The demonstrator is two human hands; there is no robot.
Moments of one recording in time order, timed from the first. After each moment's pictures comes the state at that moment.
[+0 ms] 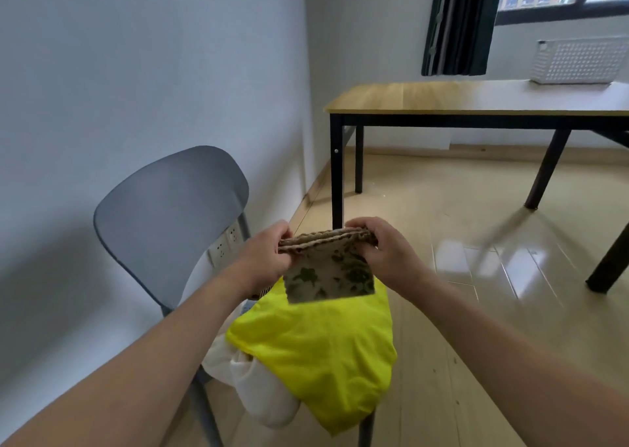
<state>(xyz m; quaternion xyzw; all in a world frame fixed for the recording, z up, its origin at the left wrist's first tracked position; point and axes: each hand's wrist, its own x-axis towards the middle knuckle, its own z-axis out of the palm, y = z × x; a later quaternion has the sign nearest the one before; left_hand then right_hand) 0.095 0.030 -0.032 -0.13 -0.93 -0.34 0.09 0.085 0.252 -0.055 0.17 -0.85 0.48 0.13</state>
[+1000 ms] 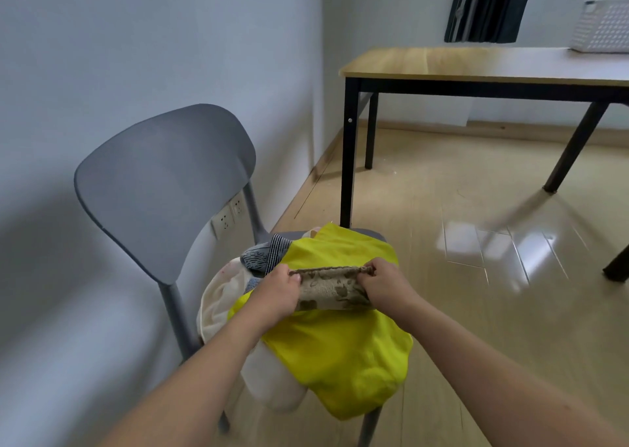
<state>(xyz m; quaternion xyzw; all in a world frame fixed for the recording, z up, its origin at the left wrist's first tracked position) 0.092 0.031 -0.141 0.08 -0.94 -0.32 -0.06 0.077 0.223 -0.145 -0.06 -0.89 0.44 -0.09</state>
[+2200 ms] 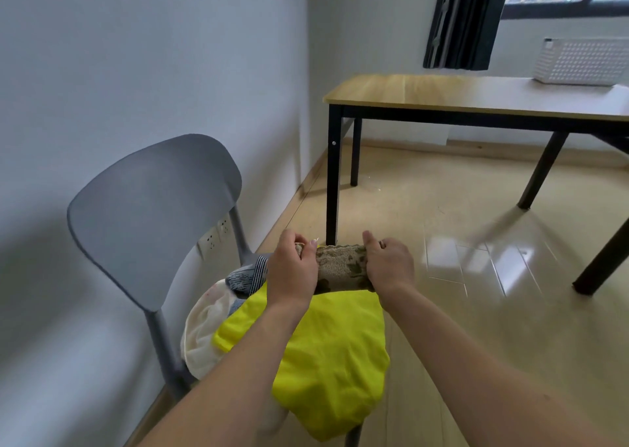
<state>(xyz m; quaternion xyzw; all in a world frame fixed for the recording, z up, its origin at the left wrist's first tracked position) 0.084 0.096 -0.078 0.04 -0.84 -0.49 0.25 0.067 0.238 -0.072 -0.16 -0.83 0.53 0.11</state>
